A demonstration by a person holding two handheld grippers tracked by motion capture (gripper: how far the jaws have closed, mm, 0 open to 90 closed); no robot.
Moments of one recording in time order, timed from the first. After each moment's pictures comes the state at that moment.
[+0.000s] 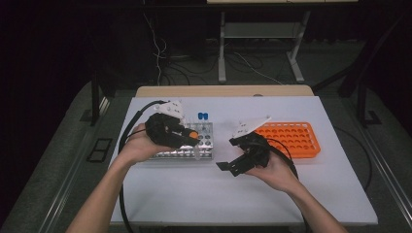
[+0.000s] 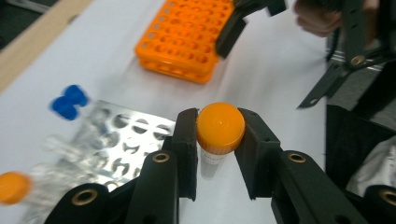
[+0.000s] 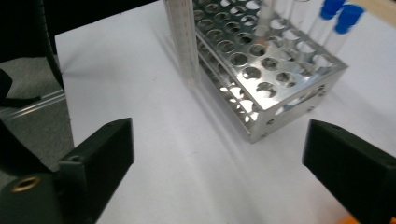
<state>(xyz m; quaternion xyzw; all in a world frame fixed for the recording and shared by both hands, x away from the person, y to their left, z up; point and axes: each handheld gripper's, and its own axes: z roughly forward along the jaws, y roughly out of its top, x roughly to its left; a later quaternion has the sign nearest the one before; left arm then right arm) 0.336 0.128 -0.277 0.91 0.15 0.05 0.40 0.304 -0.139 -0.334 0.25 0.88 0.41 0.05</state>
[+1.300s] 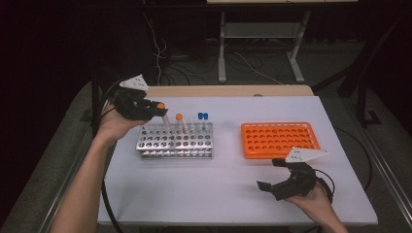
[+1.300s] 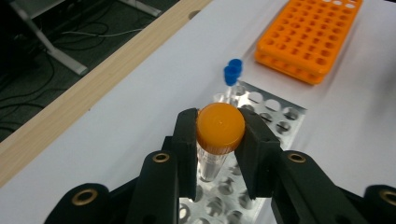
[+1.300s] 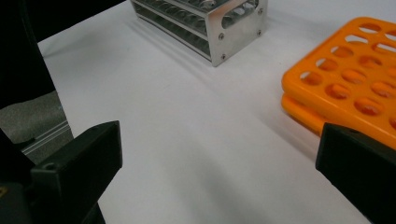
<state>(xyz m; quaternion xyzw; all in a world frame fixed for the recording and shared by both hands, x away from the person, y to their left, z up) 0.395 0.204 -0.270 0.87 0.26 0.14 0.39 0.249 -0.247 -0.388 0.35 0.81 0.46 0.06</state>
